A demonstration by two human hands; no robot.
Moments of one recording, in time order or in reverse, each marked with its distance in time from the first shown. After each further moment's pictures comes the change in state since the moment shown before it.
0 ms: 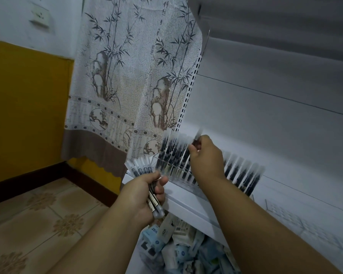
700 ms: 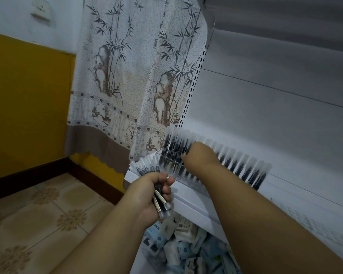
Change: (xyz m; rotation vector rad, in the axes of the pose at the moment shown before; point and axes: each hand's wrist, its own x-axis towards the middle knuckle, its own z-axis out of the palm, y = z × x) left_hand -0.001 -0.007 0.002 0.042 0.003 -0.046; right_hand 0.019 -0.009 0.013 -0.428 -0.413 0.139
